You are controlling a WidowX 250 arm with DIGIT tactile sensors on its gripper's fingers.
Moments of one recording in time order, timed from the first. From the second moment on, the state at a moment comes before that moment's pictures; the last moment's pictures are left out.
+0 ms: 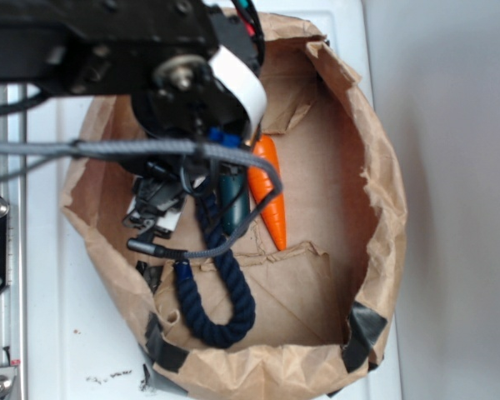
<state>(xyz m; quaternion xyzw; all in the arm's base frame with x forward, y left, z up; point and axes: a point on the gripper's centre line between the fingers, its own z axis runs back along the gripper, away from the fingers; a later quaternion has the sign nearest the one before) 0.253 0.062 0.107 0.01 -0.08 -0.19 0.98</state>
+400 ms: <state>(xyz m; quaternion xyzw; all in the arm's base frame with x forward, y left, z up) 0.254 0.064 0.070 0.01 -0.07 -0.19 0.98</state>
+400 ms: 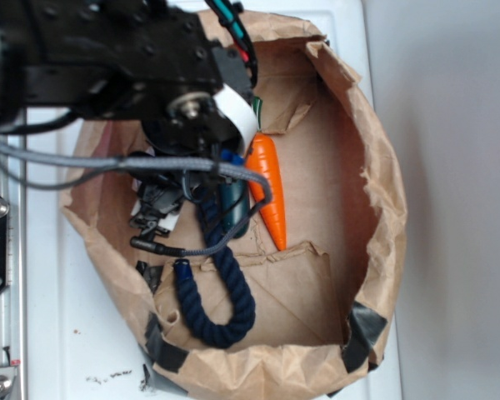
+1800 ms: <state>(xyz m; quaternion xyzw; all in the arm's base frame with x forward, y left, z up) 0.260 0.062 0.024 0.04 -0.06 -0.19 0.98</state>
